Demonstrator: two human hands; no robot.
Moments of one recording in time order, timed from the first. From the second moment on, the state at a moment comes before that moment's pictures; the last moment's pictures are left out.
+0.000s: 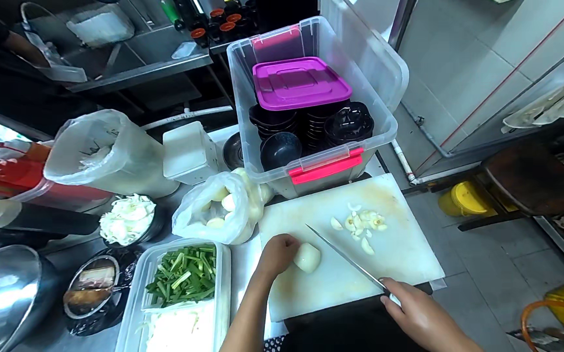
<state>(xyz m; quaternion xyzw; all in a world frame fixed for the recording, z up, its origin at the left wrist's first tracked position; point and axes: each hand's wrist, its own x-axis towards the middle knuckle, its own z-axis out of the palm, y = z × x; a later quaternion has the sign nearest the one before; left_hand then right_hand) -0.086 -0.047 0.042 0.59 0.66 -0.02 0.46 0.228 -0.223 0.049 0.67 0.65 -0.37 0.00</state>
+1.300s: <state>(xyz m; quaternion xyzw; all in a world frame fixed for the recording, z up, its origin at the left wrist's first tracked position) -0.105 -0.077 0.028 0.47 0.70 0.20 0.49 0.227 -0.217 0.046 0.65 0.67 -0.35 0.03</state>
